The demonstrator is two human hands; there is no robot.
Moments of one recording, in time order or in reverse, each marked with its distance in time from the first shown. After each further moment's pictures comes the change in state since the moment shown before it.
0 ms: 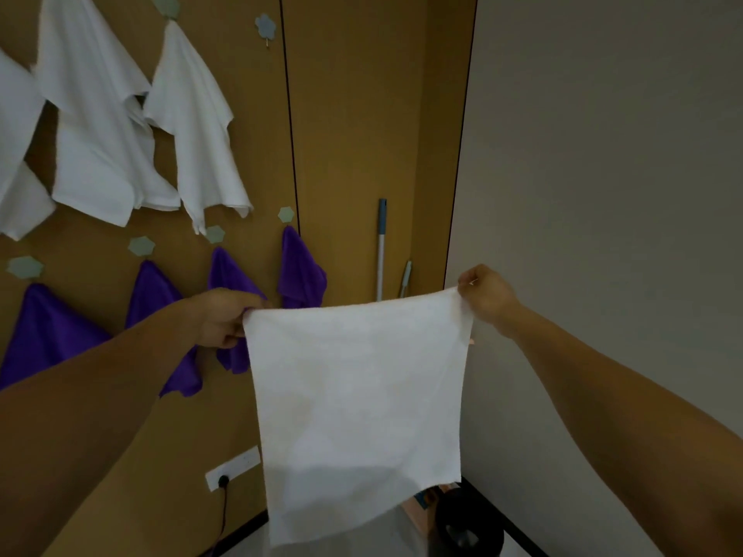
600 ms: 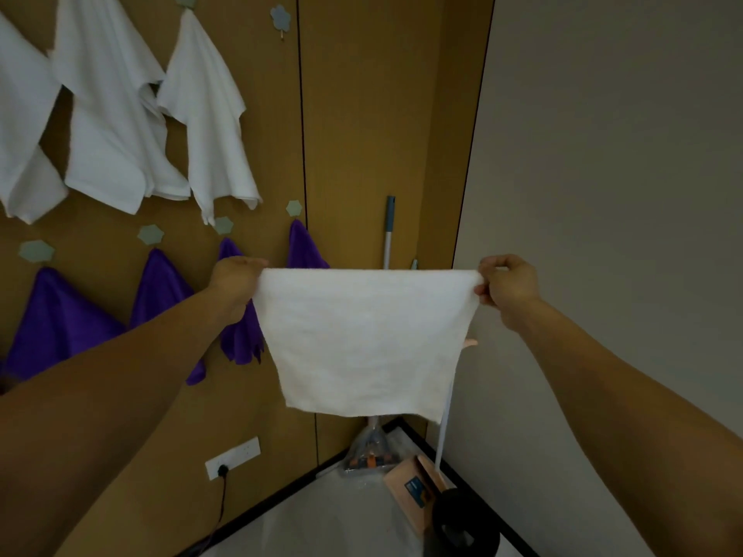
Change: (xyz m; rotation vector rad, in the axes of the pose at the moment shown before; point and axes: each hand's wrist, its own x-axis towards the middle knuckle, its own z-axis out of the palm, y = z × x) left_hand 0.014 0.016 0.021 -0.336 0.393 0.269; right_hand 0.005 -0.007 -0.006 0.579 0.180 0.166
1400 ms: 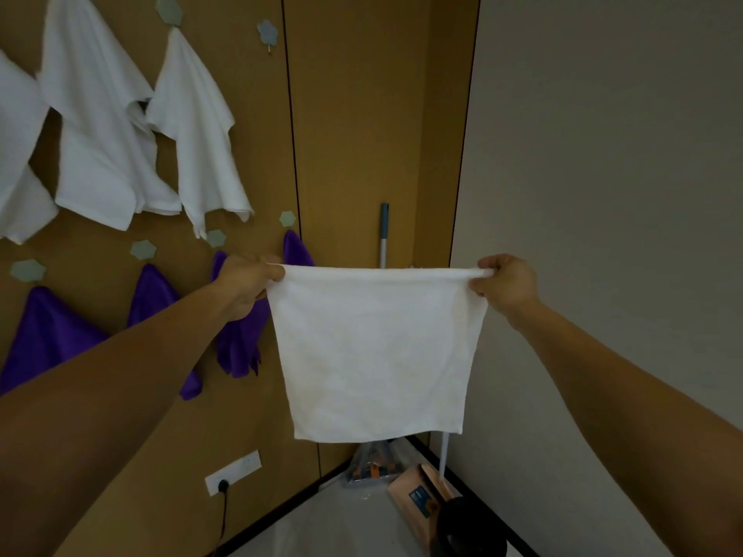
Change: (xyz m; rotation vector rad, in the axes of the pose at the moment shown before) left_hand -0.007 0.030 0.022 -0.005 -0.157 0.014; right_hand 0.022 0.005 -0.016 -0.315 -0.021 -0.169
